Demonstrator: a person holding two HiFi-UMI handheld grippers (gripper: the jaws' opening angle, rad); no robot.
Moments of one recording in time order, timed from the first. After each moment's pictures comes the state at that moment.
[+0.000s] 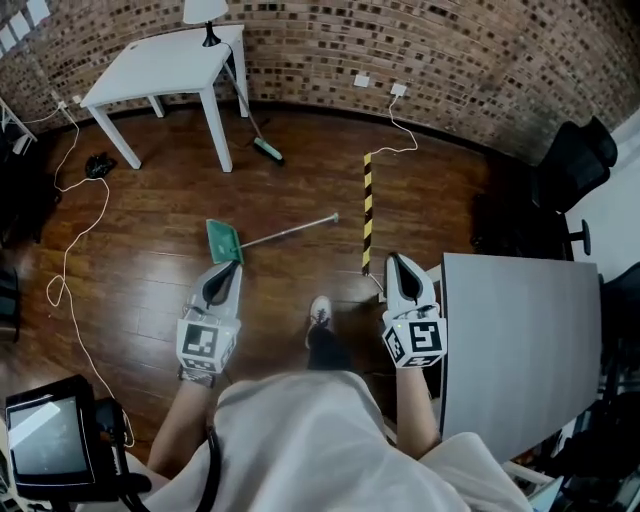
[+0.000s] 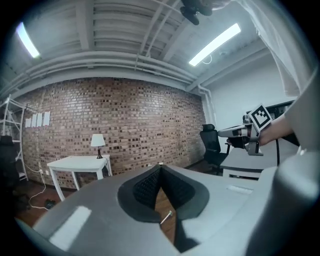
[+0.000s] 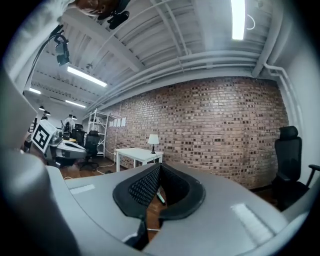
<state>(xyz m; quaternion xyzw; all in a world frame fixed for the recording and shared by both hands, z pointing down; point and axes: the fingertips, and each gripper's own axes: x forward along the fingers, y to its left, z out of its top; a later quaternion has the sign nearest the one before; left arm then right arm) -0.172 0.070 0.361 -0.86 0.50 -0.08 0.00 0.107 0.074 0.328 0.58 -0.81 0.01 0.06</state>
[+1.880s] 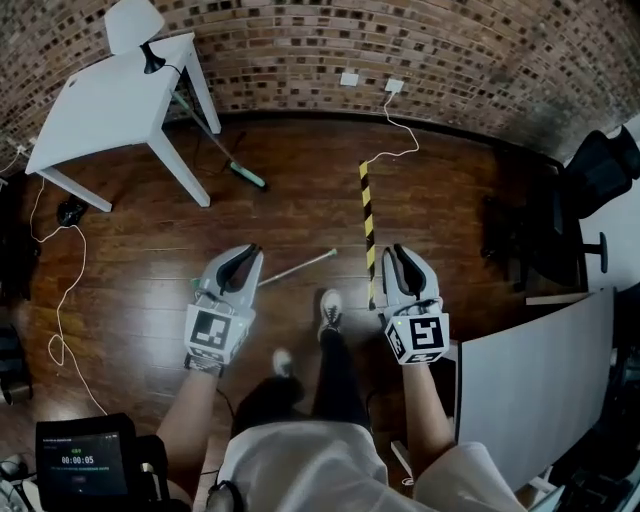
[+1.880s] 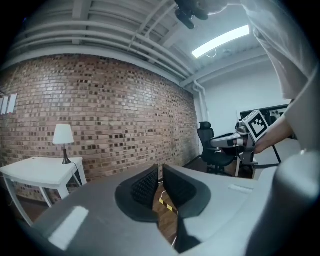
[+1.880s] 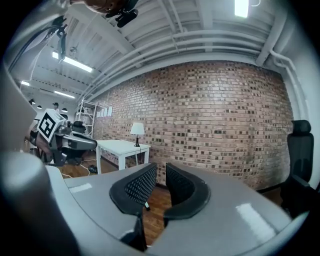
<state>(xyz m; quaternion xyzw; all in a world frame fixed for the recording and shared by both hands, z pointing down) -0.067 -0.292 0.399 -0.91 0.41 -0.09 0.00 0.162 -0.256 0.397 0.61 -0.79 0.03 0.10</state>
